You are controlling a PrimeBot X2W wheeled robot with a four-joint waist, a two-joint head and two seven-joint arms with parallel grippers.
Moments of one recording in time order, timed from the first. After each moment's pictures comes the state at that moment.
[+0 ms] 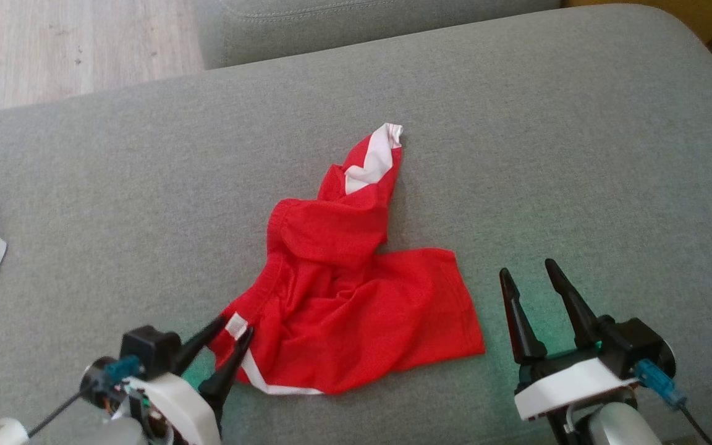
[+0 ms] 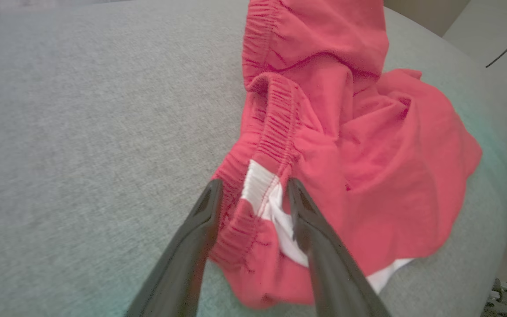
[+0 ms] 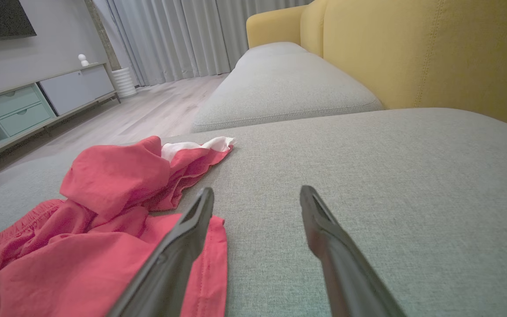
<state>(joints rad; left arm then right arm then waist) -0.25 0.50 -0.78 0.35 -0.73 -0.13 -0.04 -0.01 -0.05 0.19 0.25 0.15 0.12 -0.25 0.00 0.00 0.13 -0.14</state>
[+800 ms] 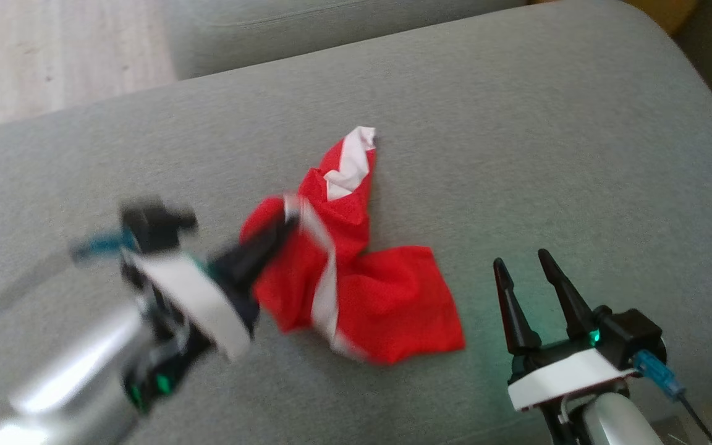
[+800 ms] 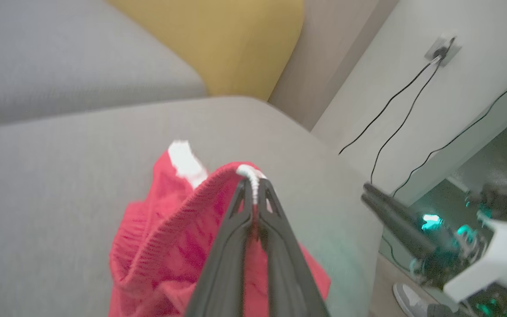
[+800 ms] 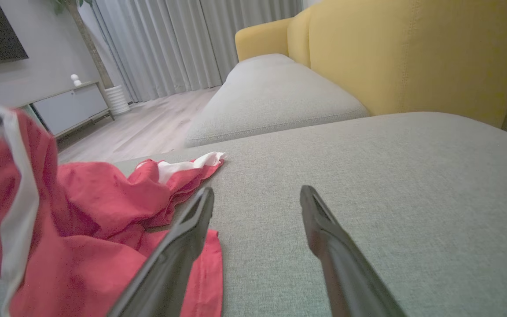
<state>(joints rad) -0.51 0.57 -0.88 0.03 -1.08 -0.13 0.11 -0.04 -0.05 0.21 0.25 0.20 0.12 -0.25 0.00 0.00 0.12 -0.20</state>
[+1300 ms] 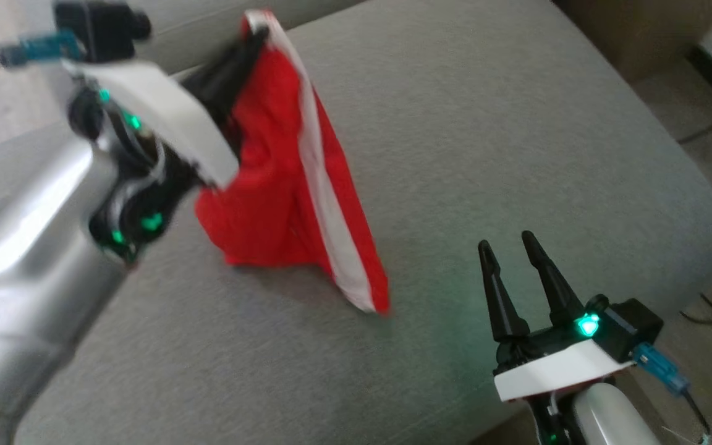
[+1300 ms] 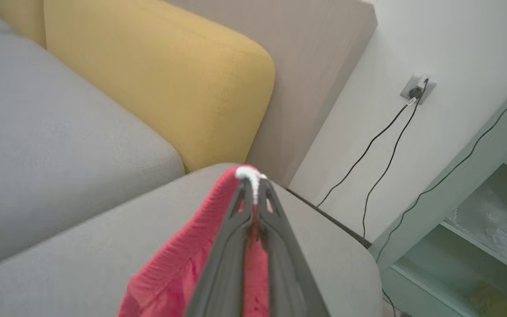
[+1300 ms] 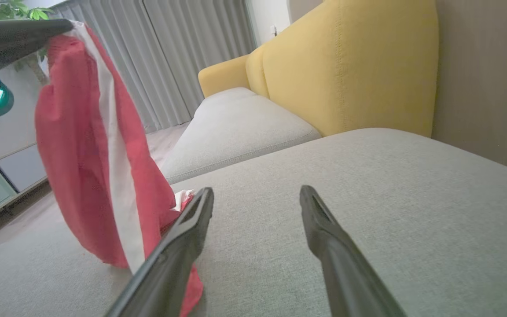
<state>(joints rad) -0.88 0.50 -0.78 0.10 -1.17 0.04 0.30 -0.05 -0.05 0.28 0.17 0.30 0.12 -0.25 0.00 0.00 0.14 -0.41</state>
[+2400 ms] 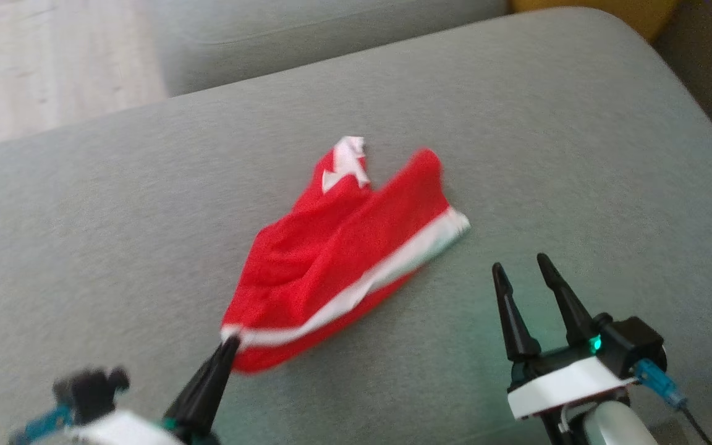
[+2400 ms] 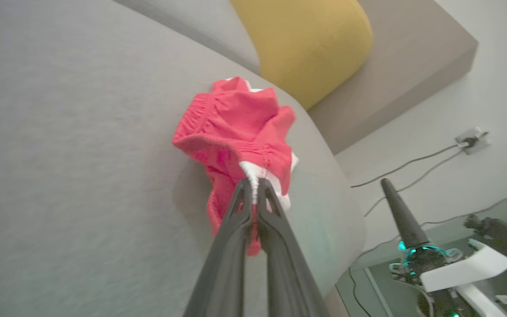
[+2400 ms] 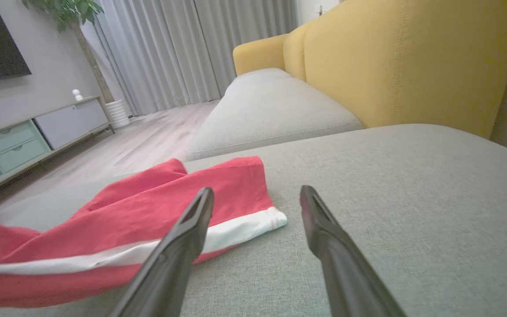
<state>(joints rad) -0.05 0.65 -0.76 -0.21 -1.29 0.01 -0.10 -0.01 -0.05 0.23 0.21 0.21 0.12 -0.25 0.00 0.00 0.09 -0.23</state>
